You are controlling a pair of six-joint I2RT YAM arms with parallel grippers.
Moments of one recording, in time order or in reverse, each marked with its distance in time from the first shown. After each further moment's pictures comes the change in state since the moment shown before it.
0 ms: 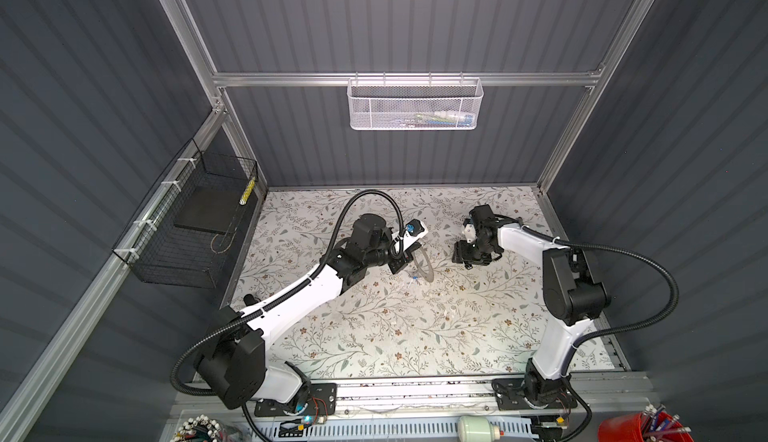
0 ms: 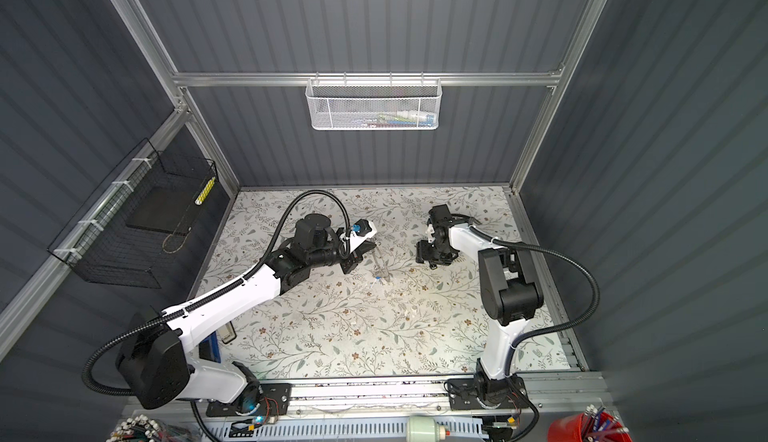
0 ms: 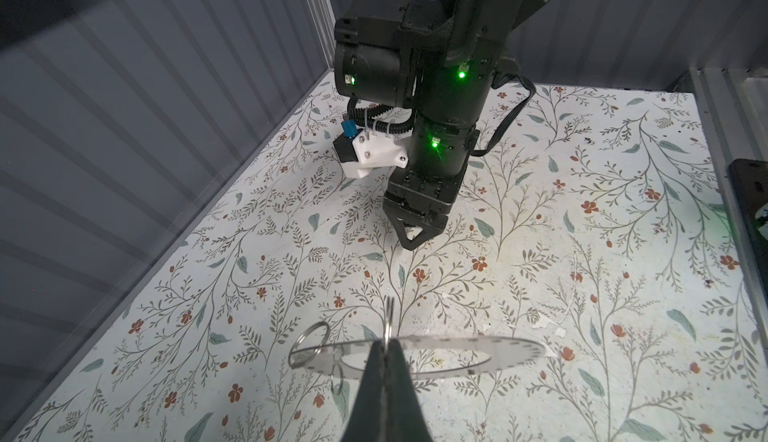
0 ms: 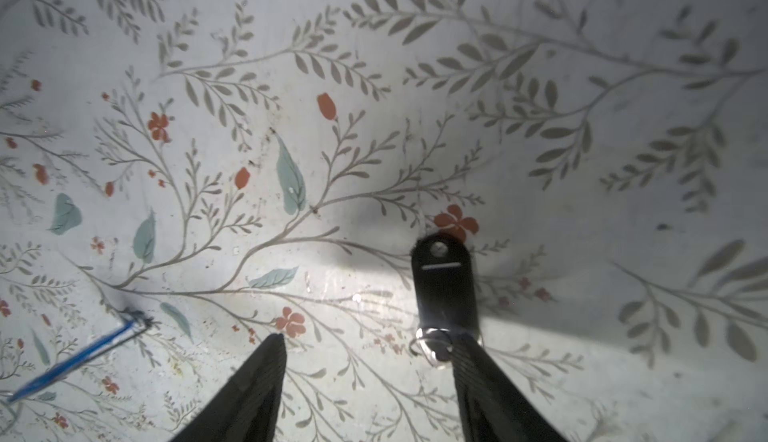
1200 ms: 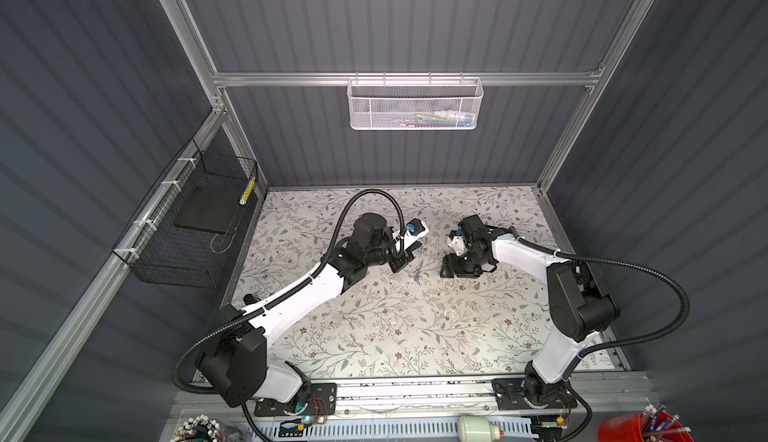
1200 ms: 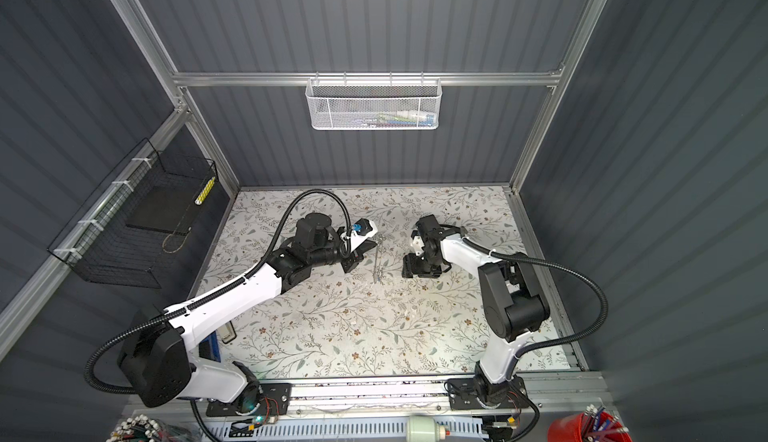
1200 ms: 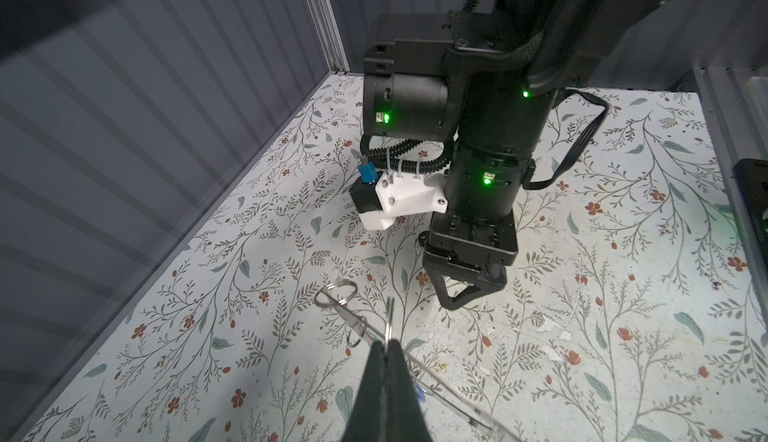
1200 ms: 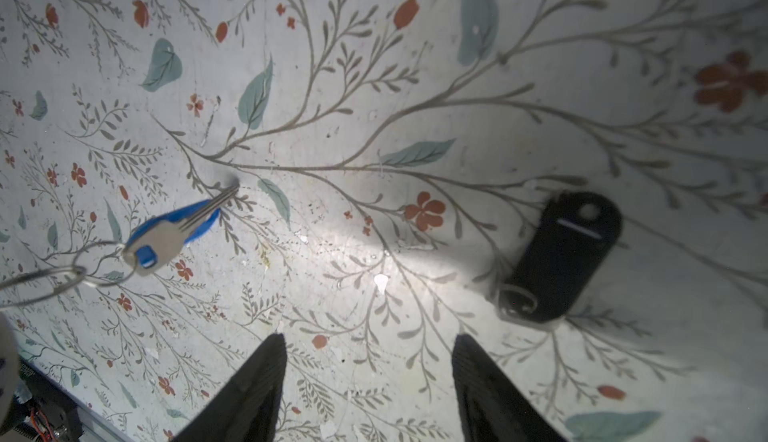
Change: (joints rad) left arm 0.000 0.002 0.004 0.012 0.000 0.006; right arm 0.122 -0.135 -0.104 -0.021 -0.083 0.005
